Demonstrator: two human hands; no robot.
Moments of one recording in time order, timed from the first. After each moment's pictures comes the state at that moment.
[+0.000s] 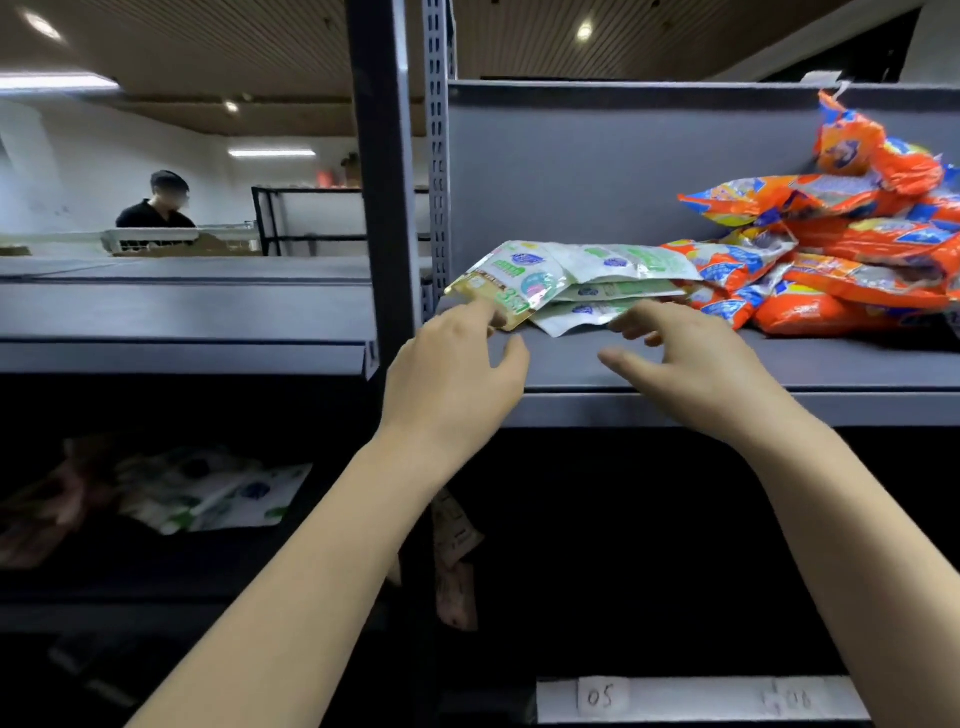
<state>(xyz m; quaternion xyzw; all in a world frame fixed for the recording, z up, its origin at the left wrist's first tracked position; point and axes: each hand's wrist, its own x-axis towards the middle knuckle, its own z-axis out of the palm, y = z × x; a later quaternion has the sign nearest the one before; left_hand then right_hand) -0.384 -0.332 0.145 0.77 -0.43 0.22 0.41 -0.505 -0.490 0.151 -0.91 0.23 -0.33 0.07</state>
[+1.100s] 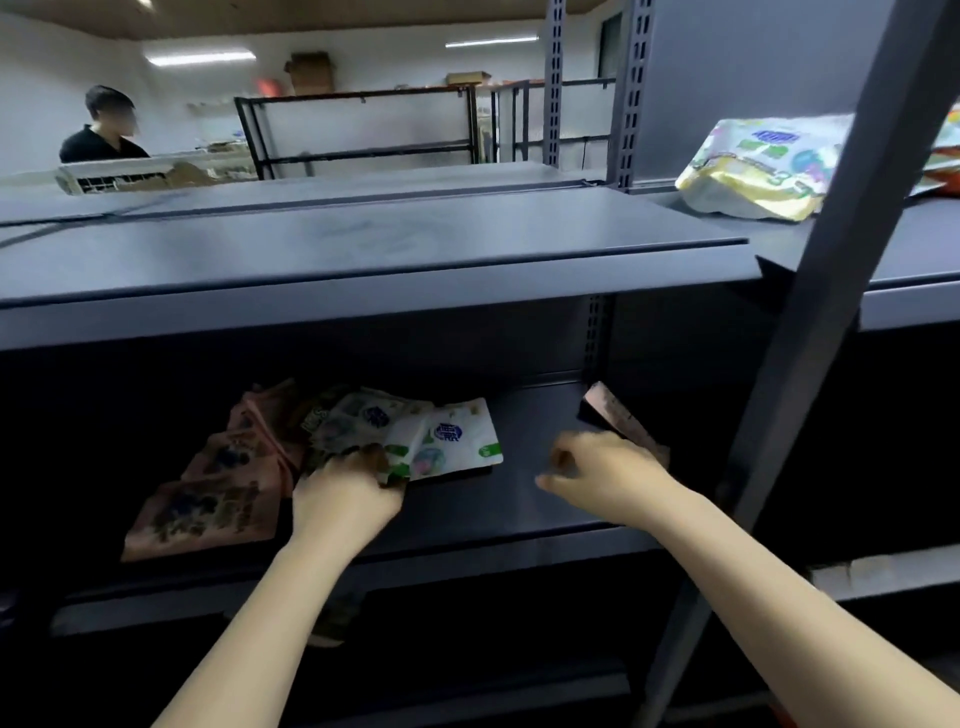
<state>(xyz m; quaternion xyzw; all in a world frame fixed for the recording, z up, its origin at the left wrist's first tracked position) -0.048 -0.074 -0.024 0.93 -0.34 0.06 0.12 -0.233 -0.245 0.001 -0.93 0.32 0.01 0.18</state>
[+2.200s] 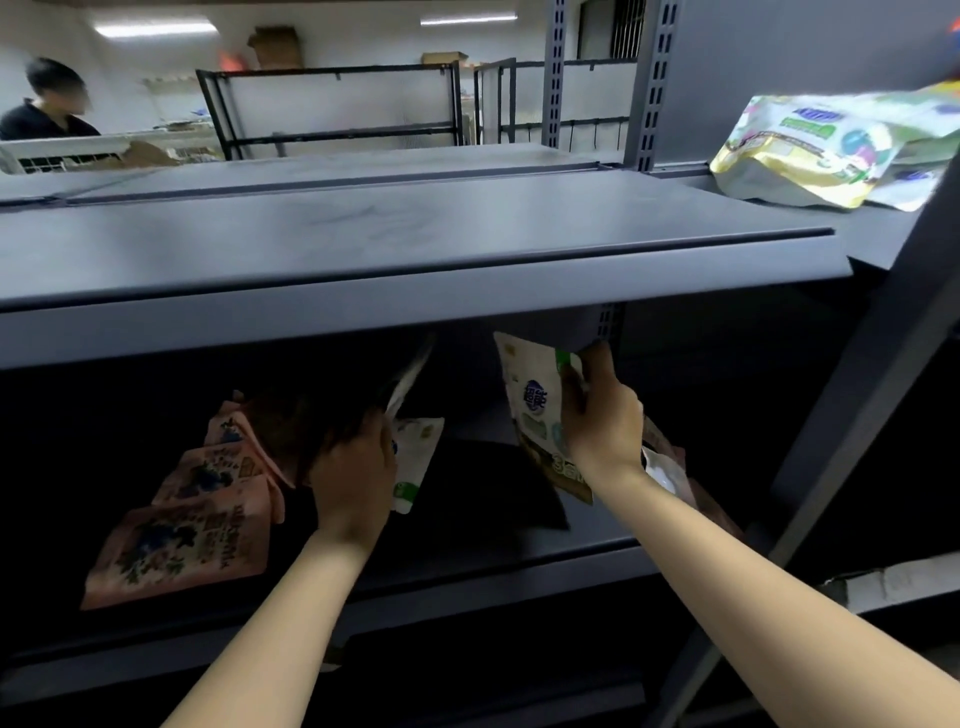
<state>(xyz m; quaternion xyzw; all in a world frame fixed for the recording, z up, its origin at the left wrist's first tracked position) 0.028 -0.124 -0.071 0.84 -0.40 0.25 0.27 -0.151 -0.273 -0.029 -0.79 0.35 -0.46 0.21</state>
